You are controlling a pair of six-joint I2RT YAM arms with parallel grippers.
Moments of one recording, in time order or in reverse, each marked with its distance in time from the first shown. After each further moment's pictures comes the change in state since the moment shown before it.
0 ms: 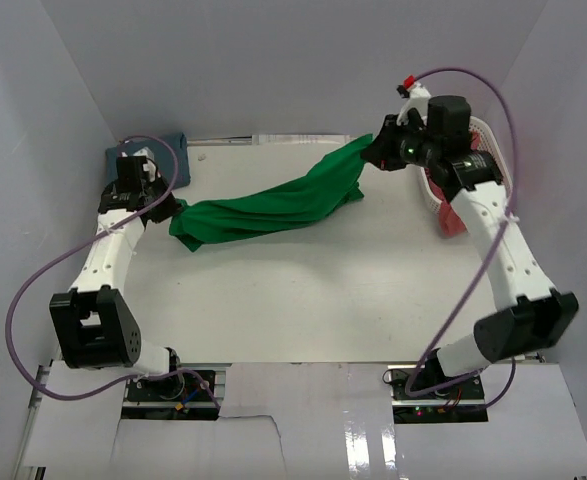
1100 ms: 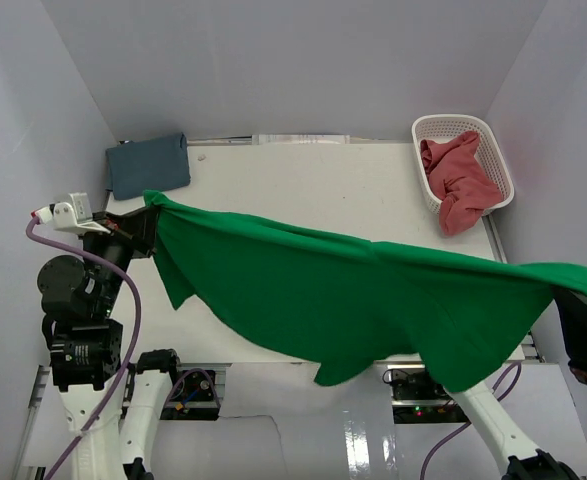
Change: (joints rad) left arm -0.019 -0.945 -0.123 0.099 0.107 -0.082; right arm -0.005 -0.979 0.235 -0.038 -0.008 0.006
